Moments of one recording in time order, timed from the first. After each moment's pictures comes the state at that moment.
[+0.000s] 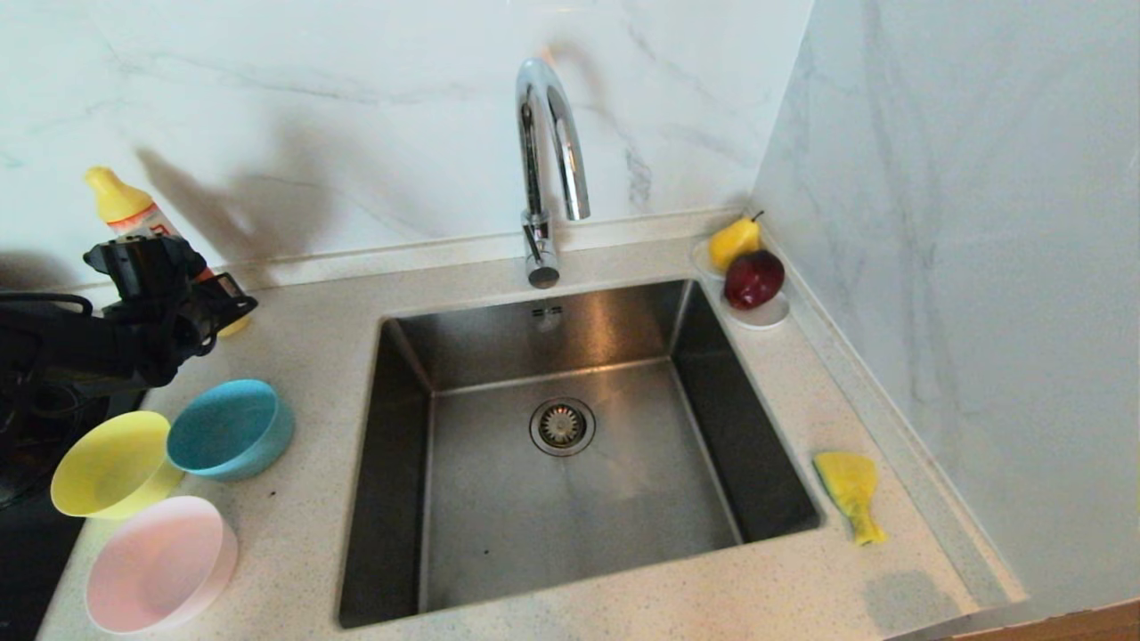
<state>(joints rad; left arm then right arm) 0.30 2.31 -1.61 -0.57 0.24 -0.28 -0.01 0.00 0.00 0.00 0.00 0.01</state>
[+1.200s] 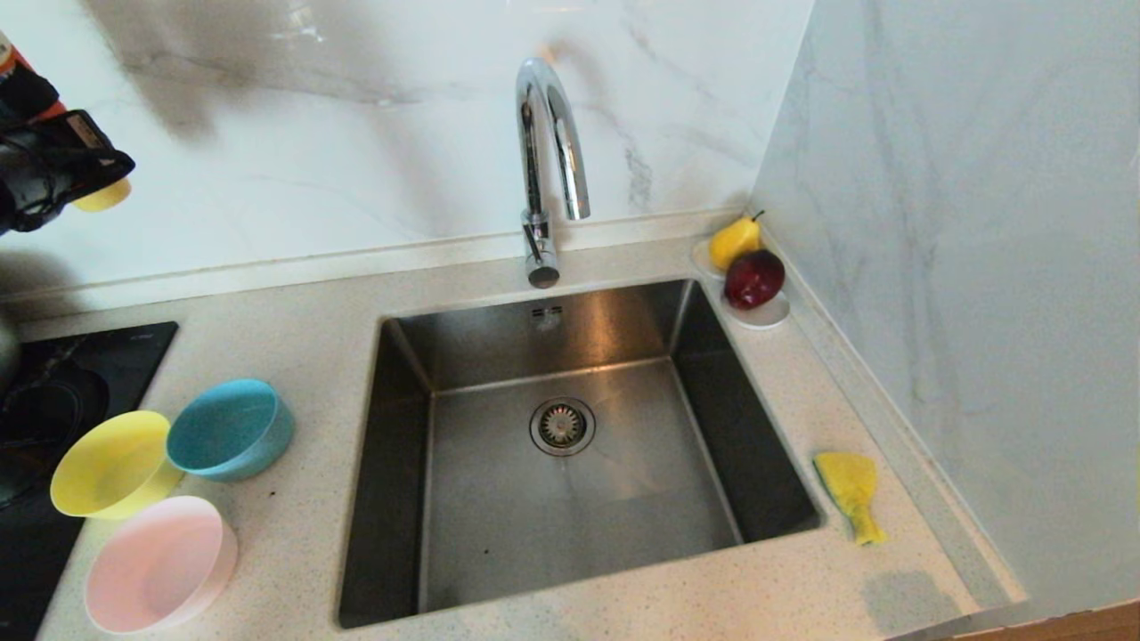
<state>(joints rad) 0.27 1.77 -1.57 -0.28 0.26 -0.20 -0.01 0.00 0.00 0.00 0.00 0.01</state>
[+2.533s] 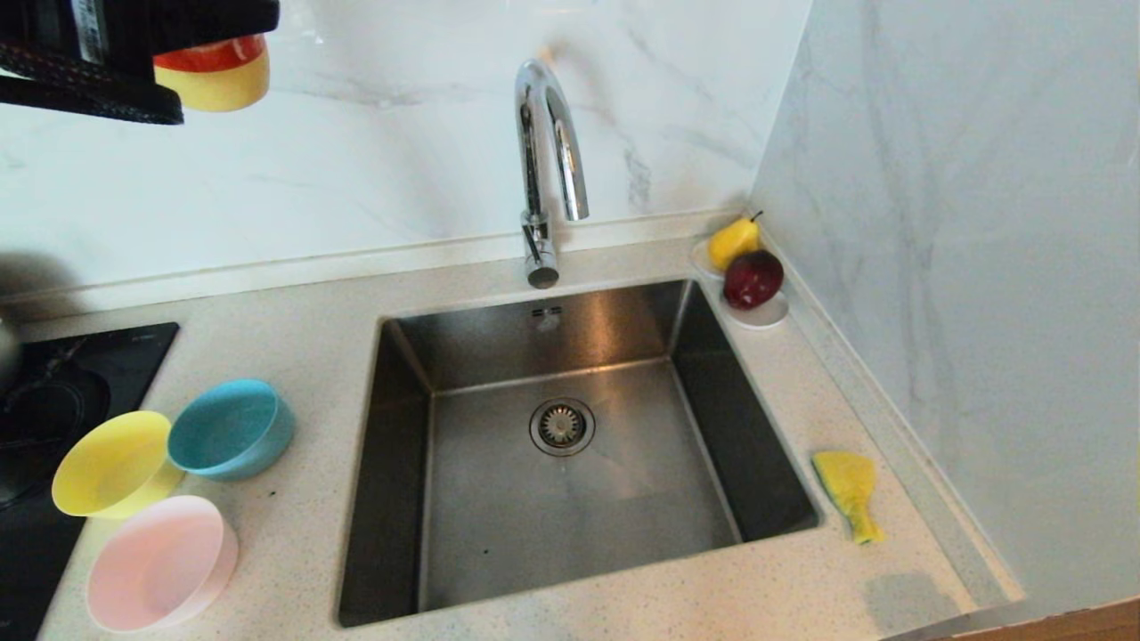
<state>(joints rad) -0.59 1.31 -1.55 0.12 0.28 0.53 -0.01 0.00 0.00 0.00 0.00 0.01</state>
